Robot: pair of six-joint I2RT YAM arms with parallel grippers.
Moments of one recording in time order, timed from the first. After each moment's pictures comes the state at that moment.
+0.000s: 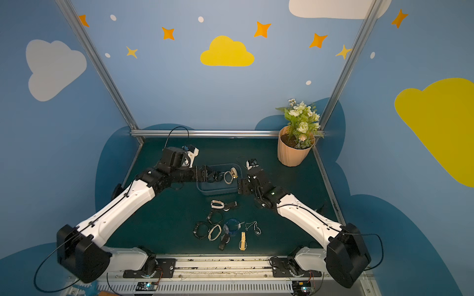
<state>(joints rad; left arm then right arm) -0.45 1.29 1.12 -0.53 0.28 -0.45 0.71 1.28 0.90 -0.29 0.18 0.36</state>
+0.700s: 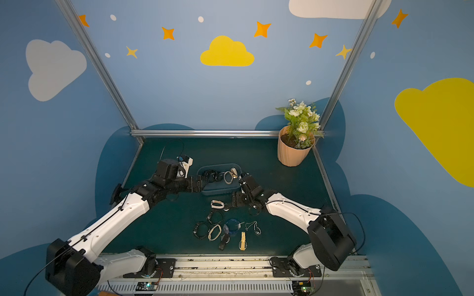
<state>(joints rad) -0.44 1.21 0.97 -0.47 0.22 -0.43 0.77 1.44 0.82 -0.31 -0.02 0.53</state>
